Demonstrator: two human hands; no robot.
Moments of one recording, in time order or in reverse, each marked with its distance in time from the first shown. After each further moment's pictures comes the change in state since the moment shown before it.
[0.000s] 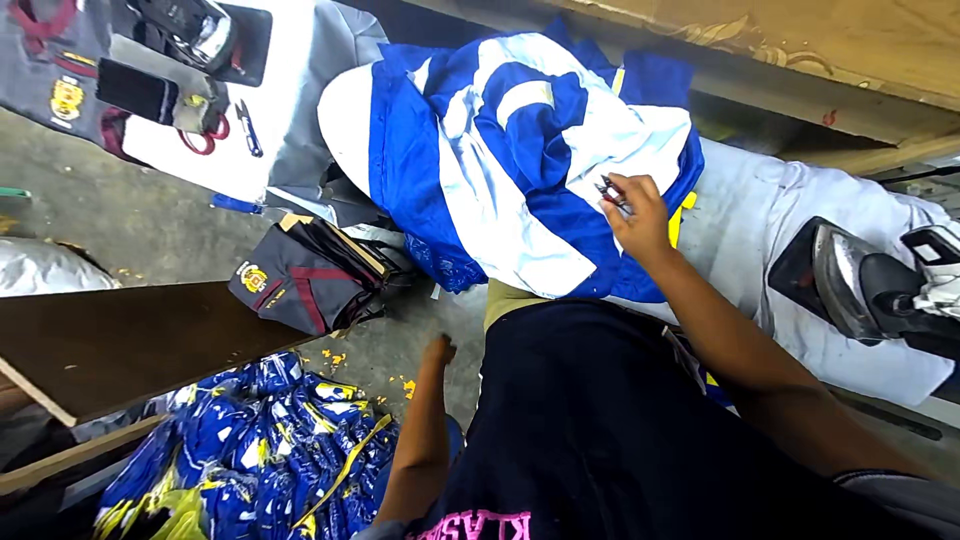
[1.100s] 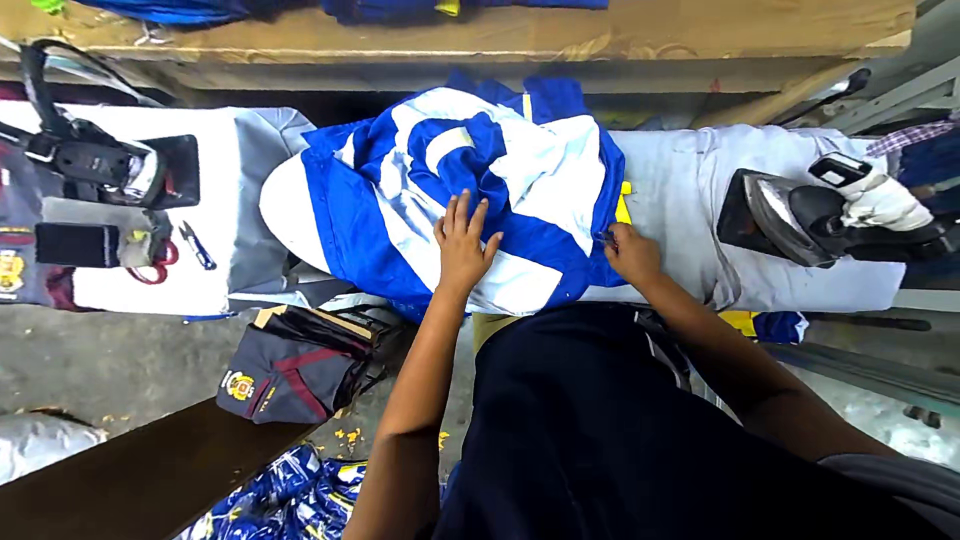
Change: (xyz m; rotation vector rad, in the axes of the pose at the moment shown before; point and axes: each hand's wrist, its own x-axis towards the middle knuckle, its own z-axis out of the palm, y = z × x) left_hand -0.045 0.272 -0.117 0.289 0.909 1.257; right_hand -0.086 0.044 -0.029 -0.363 -0.216 0.593
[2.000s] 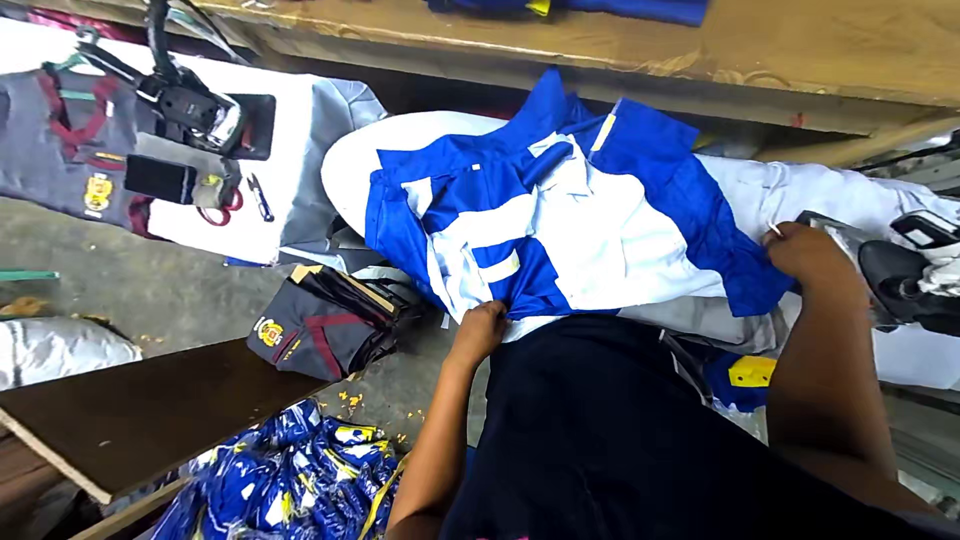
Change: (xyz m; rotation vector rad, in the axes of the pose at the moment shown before) left_hand -0.111 0.022 -0.056 -0.276 -0.666 -0.510; right_hand 0.030 0.057 -0.131 -0.109 -0.203 0.409
